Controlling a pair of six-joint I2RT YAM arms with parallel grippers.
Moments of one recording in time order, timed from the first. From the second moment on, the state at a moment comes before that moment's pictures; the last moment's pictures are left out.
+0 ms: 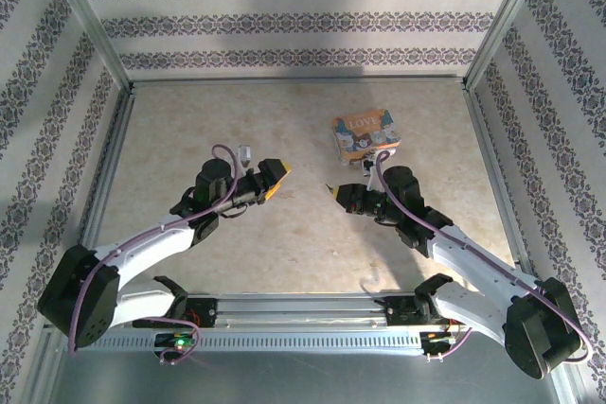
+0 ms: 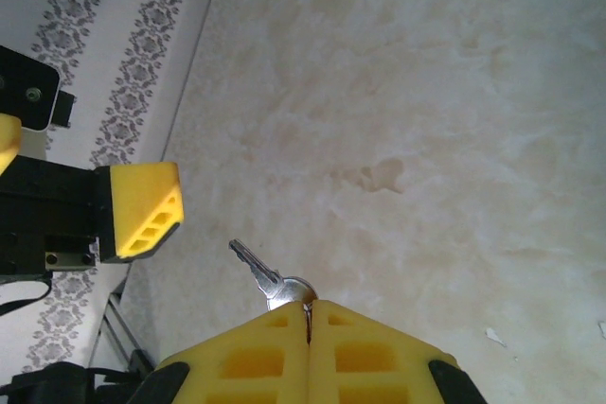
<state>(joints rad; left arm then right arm) -0.53 1.21 0.57 0.38 0.39 -1.23 0.50 0.99 0.49 0.04 -0.42 0.79</state>
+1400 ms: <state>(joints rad) -0.71 1.48 0.78 0.36 0.37 -1.10 0.55 1.03 0.49 0.11 -0.41 0.82</state>
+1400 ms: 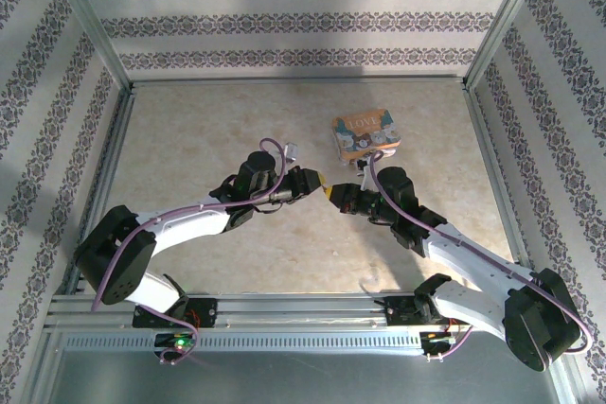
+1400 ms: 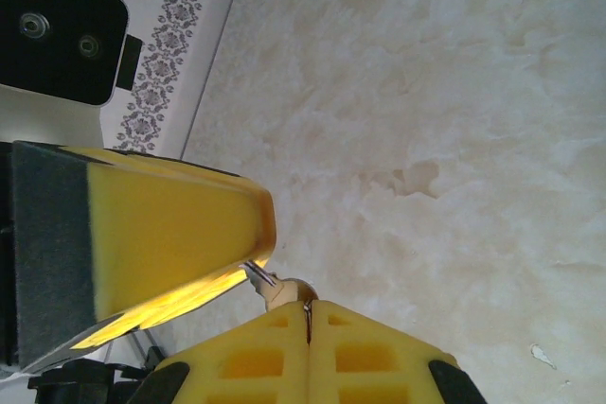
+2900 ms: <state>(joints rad) -0.55 1.09 0.83 -0.03 0.66 -0.53 0.59 1.08 0.61 0.33 -0.79 0.80</state>
